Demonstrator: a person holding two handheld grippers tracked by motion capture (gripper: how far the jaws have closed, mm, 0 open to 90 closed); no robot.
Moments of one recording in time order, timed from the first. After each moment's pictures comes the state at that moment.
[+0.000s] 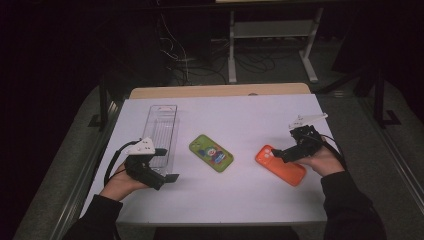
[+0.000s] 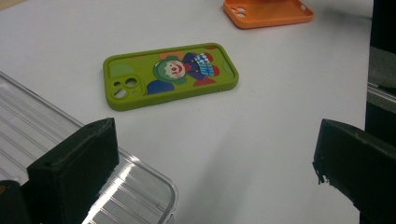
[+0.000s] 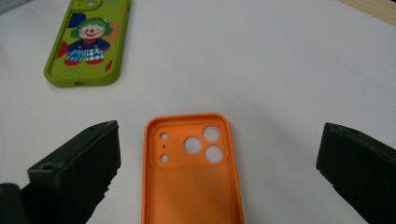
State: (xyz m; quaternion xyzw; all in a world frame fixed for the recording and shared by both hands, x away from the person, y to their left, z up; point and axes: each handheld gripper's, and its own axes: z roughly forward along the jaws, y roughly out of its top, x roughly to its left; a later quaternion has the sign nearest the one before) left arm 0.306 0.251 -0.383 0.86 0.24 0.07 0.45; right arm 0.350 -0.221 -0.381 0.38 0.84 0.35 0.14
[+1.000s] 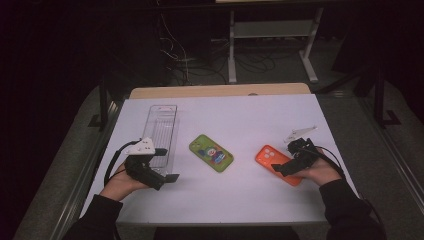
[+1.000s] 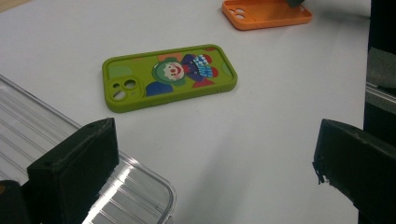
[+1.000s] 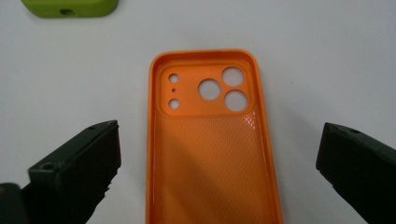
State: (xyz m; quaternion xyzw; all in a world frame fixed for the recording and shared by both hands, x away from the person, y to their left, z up) left arm 0.305 0.250 -0.382 0.86 0.24 0.07 0.45; right arm 0.339 -0.216 -0.417 0.38 0.87 0.30 0.11
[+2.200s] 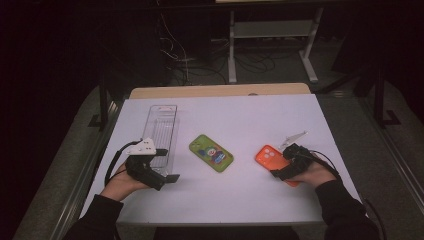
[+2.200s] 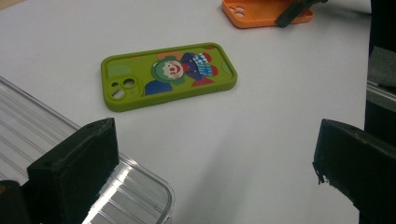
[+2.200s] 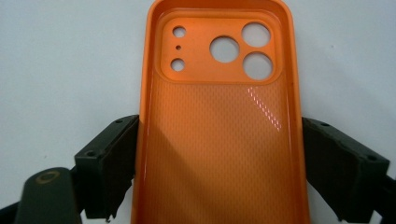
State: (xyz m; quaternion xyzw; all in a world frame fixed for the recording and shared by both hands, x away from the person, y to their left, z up) left arm 0.306 0.249 -0.382 0.86 0.24 0.07 0.44; right arm 0.342 -0.211 -0.442 0.36 0.89 0.25 0.09
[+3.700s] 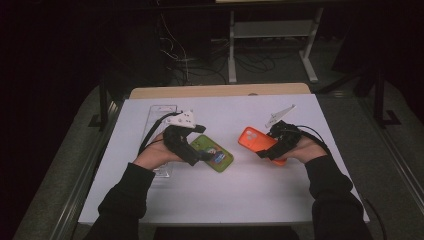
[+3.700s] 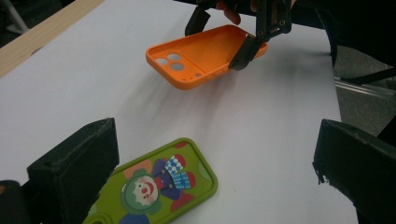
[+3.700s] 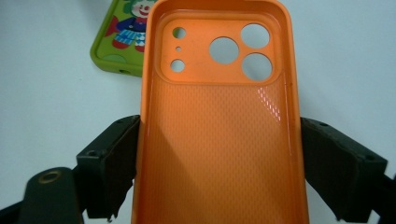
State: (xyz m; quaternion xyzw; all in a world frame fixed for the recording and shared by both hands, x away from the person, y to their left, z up) left arm 0.360 0.150 -0.339 0.88 0.13 0.03 0.46; right arm 0.380 -0.174 -0.381 0.28 0.91 0.31 0.06
